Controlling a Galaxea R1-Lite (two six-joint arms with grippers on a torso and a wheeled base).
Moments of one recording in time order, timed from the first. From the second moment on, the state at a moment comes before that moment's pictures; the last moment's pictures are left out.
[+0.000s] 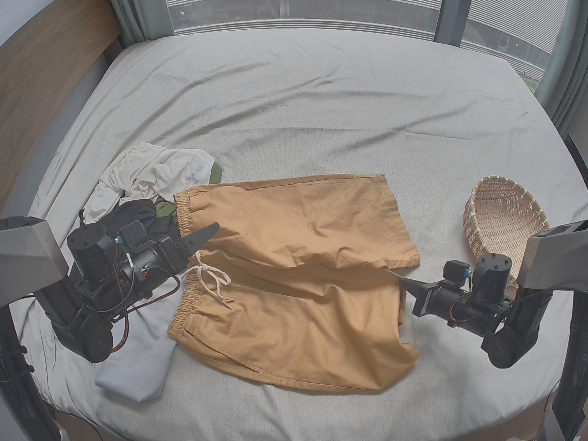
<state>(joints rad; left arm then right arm) -0.19 2.06 -0.50 -1.55 -0.44 -0.63 0.27 2.20 -0.43 -1.50 0.27 0.29</state>
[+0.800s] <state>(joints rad) -0.19 2.06 -0.50 -1.55 -0.44 -0.63 0.21 2.16 -0.37 -1.45 0.27 0.27</state>
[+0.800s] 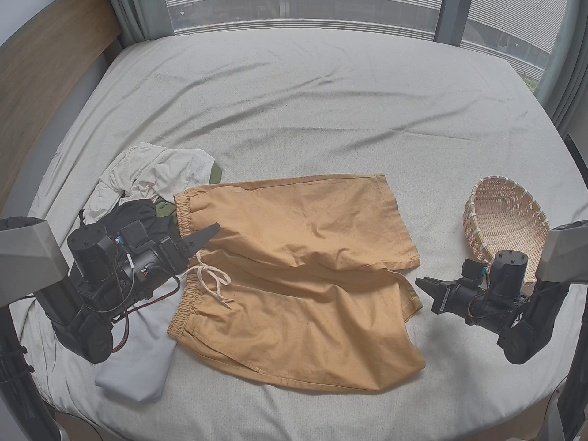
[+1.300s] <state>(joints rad) -0.19 2.06 -0.50 -1.55 -0.44 -0.63 0.22 2.17 -0.30 -1.46 0.30 0.21</state>
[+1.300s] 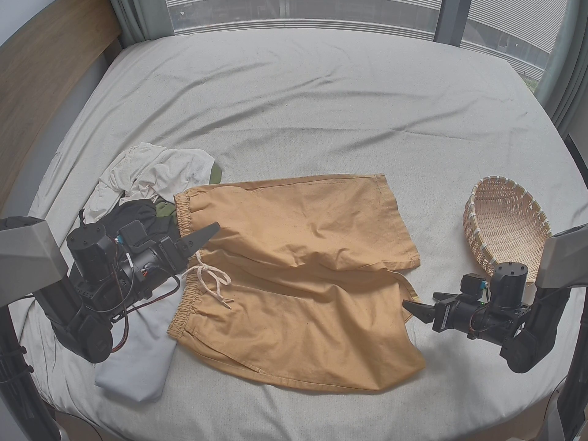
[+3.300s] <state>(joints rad) -0.19 2.05 -0.50 -1.55 -0.44 -0.63 0.21 2.28 -0.33 -1.54 0.31 0.21</state>
